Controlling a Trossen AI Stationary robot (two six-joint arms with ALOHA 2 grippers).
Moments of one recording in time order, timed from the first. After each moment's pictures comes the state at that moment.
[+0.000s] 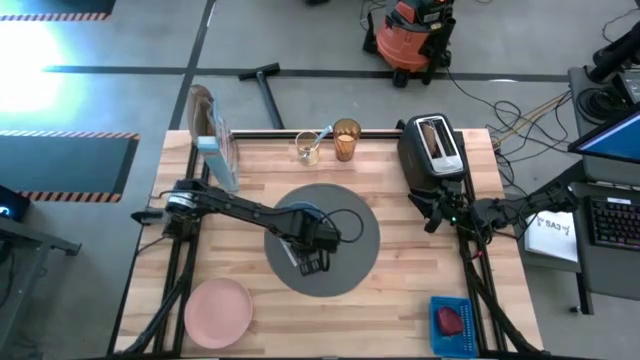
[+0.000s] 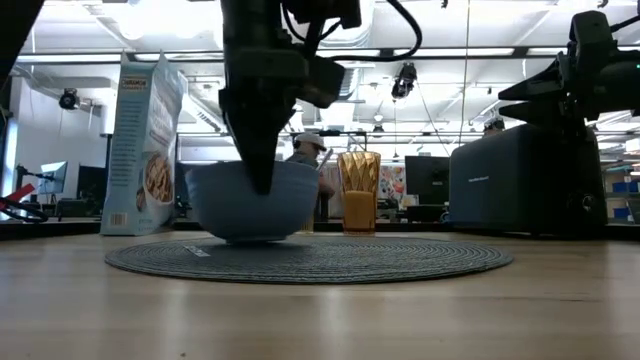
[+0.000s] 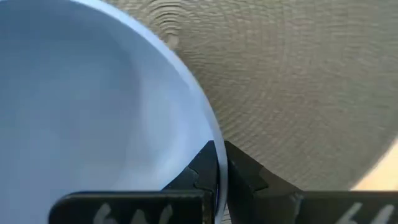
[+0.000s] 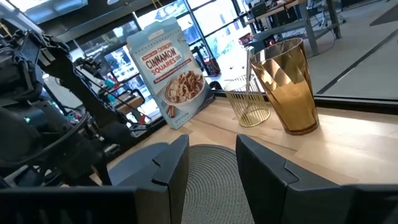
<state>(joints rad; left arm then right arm) -0.18 2.01 1.57 -1.02 -0.08 -0.47 0.26 0.11 0.01 0.09 0.73 0.46</state>
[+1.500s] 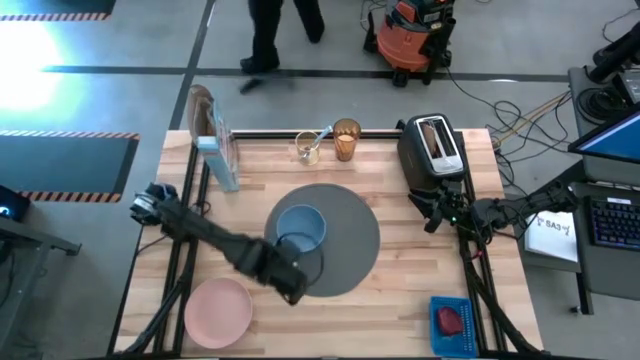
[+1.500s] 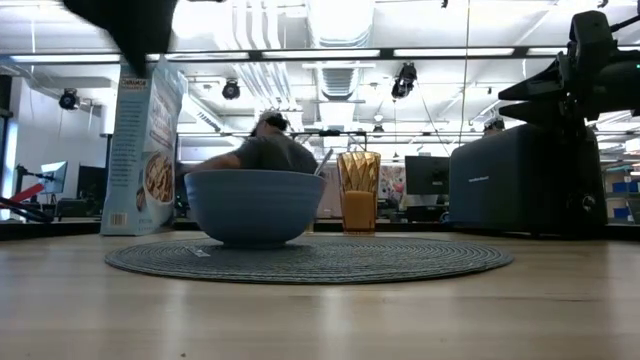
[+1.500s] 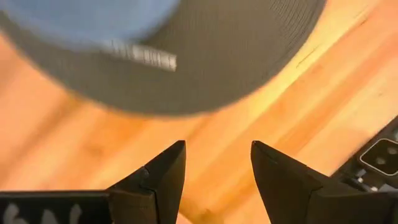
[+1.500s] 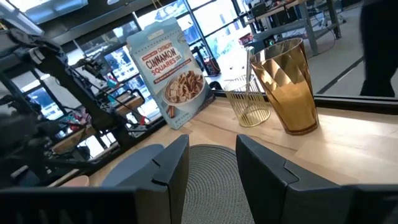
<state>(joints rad) -0.48 1.81 1.59 -1.17 -0.09 -1.33 0.26 0.11 0.01 0.09 0.73 0.46</state>
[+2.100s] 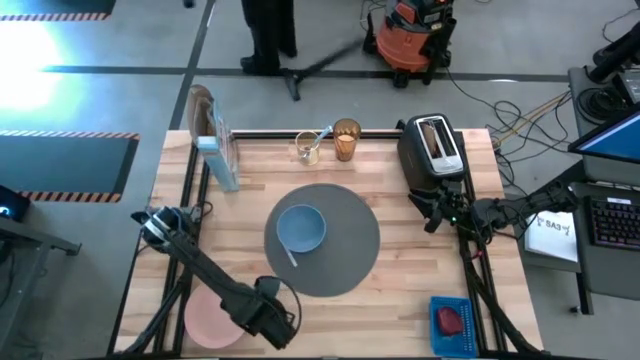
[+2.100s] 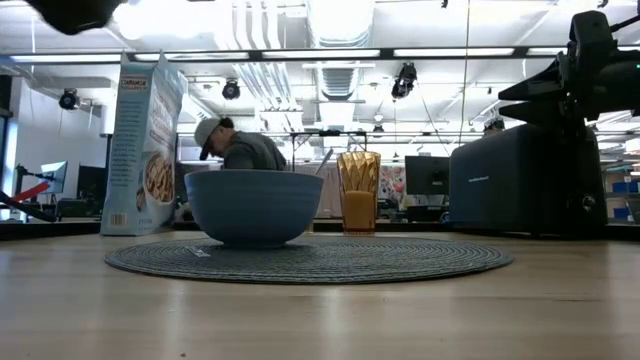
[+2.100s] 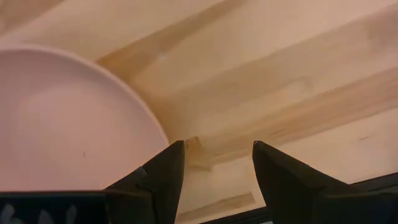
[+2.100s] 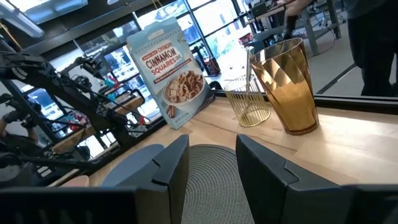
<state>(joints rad) -0.71 1.99 1.59 -1.16 0.05 -1.90 0.26 0.11 0.01 0.09 0.73 0.46</state>
